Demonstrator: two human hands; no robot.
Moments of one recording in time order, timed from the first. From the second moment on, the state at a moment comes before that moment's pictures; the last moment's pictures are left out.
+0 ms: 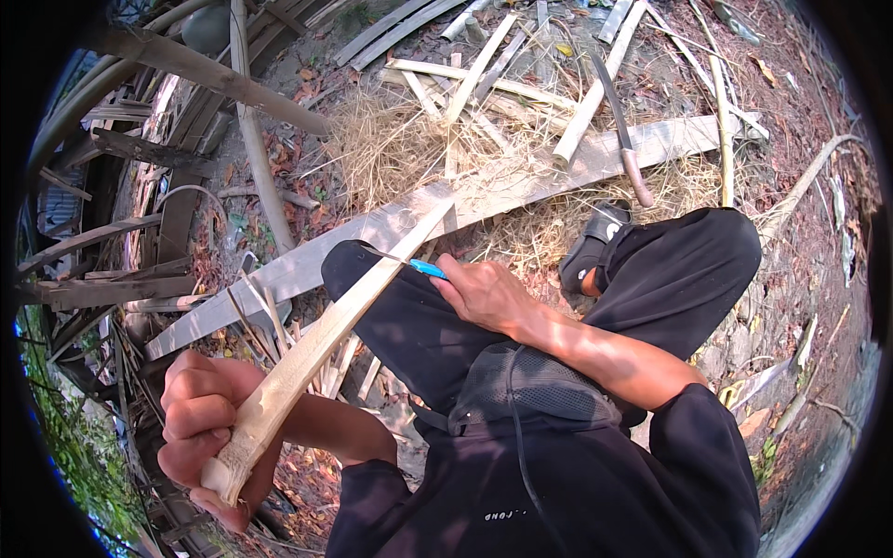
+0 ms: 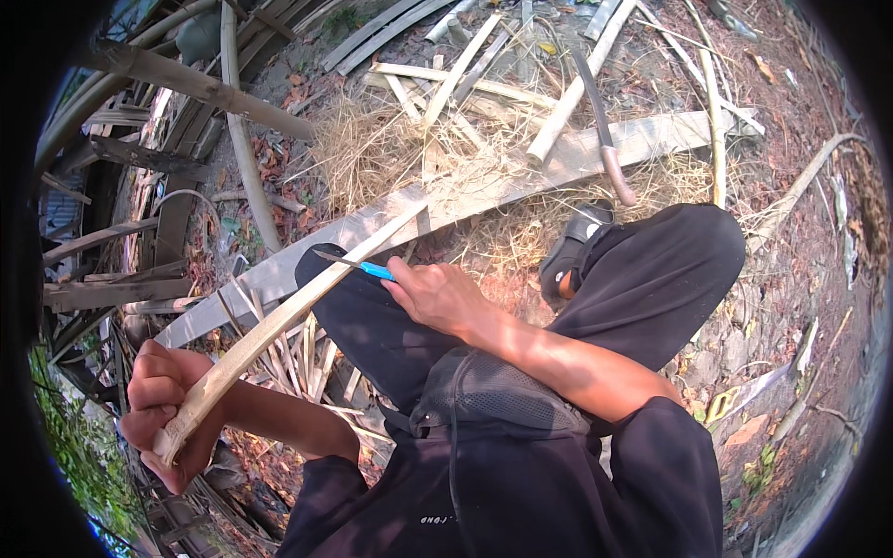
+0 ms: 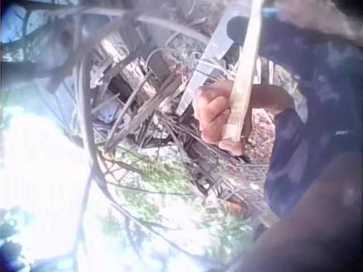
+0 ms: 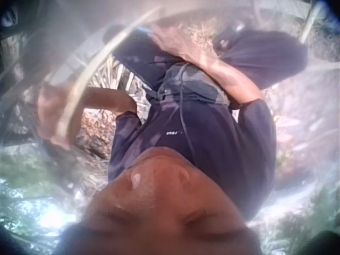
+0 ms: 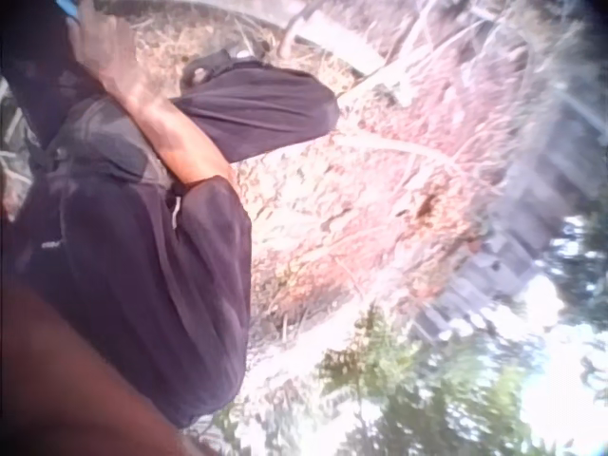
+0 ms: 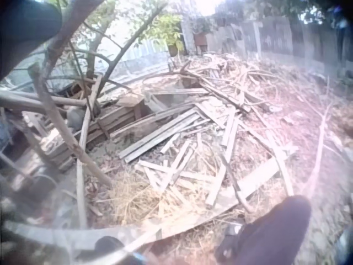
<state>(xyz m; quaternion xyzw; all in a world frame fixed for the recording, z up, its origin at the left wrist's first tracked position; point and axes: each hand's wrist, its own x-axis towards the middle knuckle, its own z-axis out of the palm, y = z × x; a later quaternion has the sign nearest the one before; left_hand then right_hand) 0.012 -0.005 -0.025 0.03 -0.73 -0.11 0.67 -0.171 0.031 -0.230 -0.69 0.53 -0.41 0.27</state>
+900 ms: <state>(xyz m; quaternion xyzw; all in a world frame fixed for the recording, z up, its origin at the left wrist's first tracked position) 0.017 -0.026 -0.021 0.14 -0.60 -0.03 0.79 -0.195 -0.014 -0.371 -0.54 0.71 -0.27 0.36</state>
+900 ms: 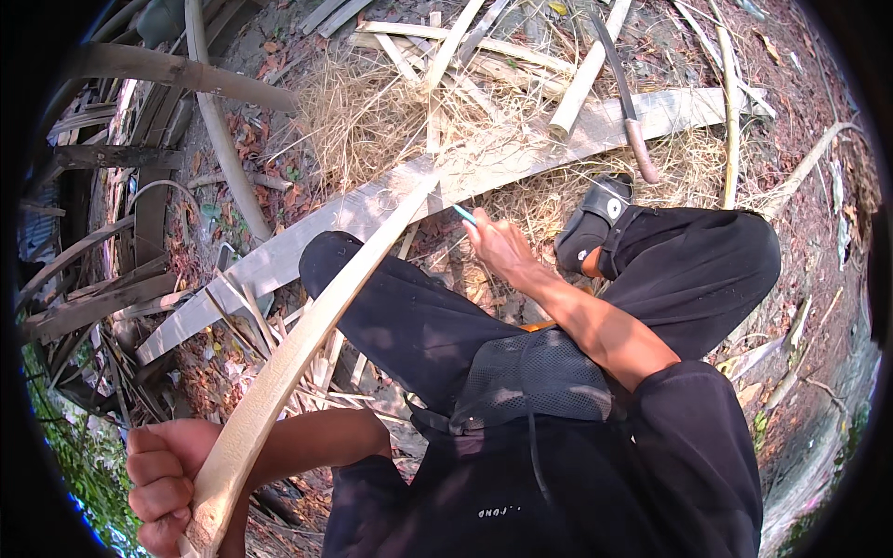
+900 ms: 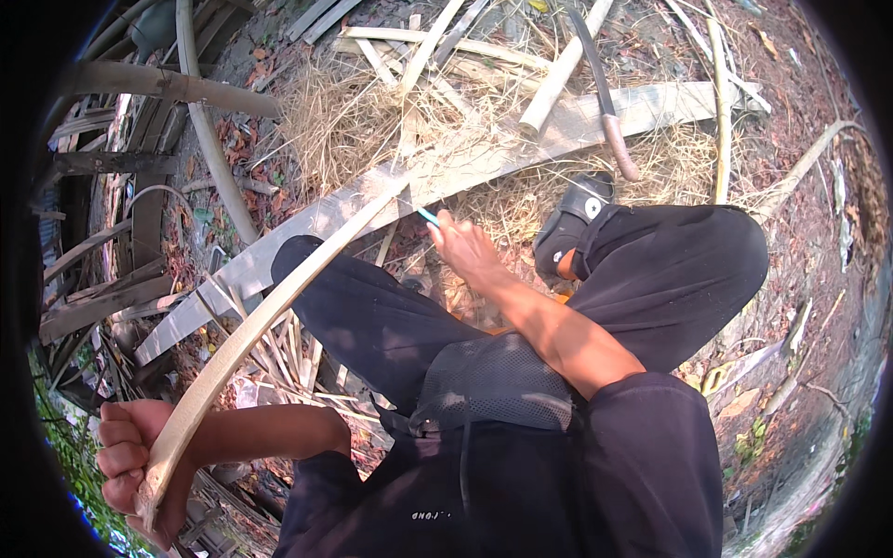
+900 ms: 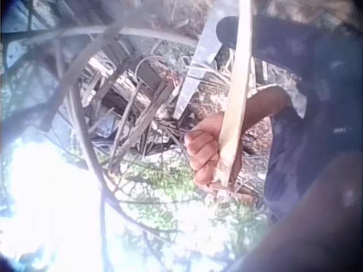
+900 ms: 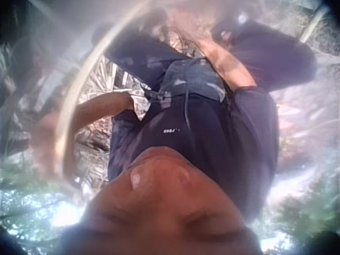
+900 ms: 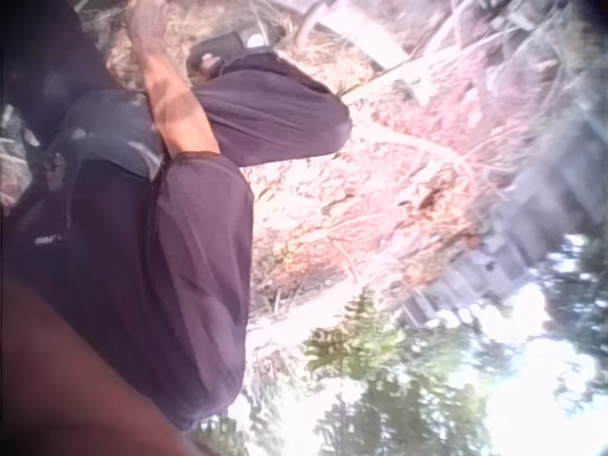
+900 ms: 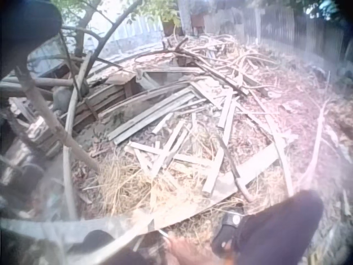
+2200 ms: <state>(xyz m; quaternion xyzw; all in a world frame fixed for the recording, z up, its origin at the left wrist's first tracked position) 0.024 -0.027 -0.012 0.13 -0.58 -0.09 0.80 -0.192 -0.038 -0.389 -0.61 0.72 -0.24 0.23</state>
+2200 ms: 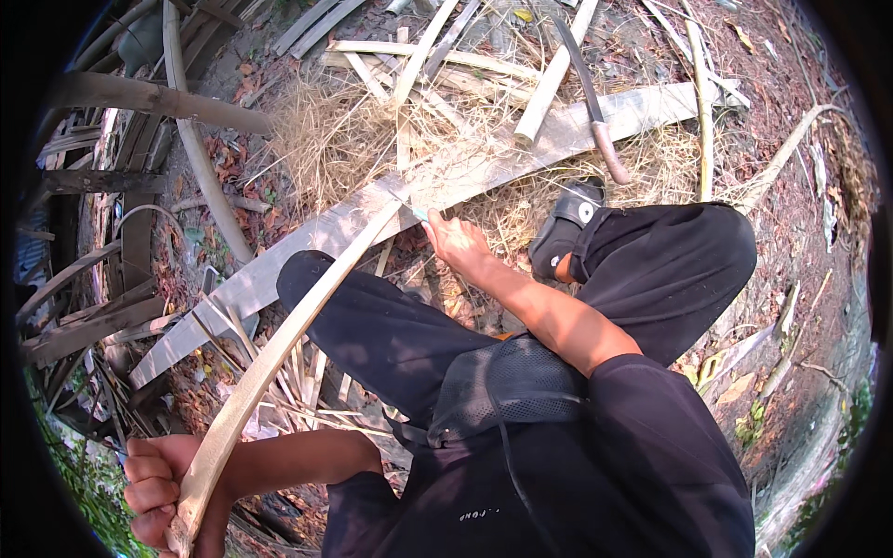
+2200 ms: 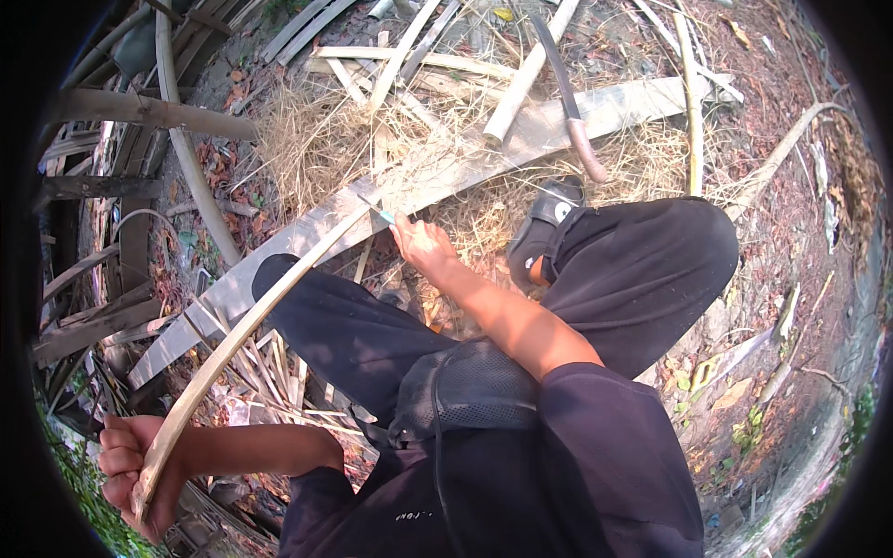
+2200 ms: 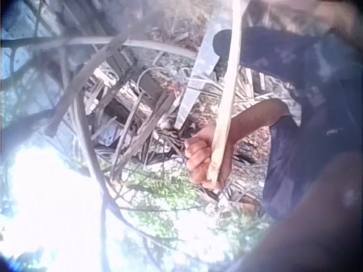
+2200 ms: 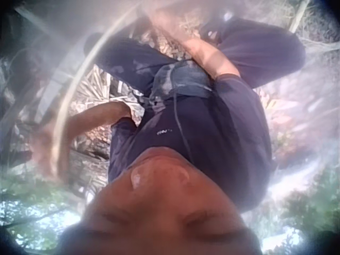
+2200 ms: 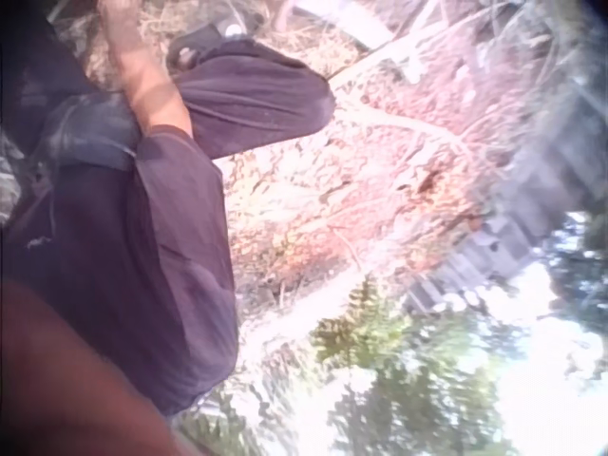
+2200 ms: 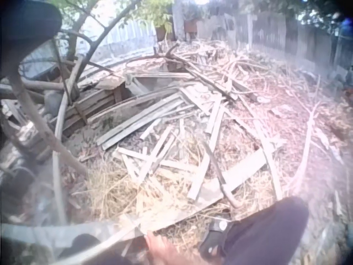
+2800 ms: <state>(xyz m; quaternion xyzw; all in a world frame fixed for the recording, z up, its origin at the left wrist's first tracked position) 0.013 -0.028 -0.008 0.20 -0.60 -0.03 0.77 -0.188 -0.059 -0.378 -0.60 0.70 -0.23 0.31</state>
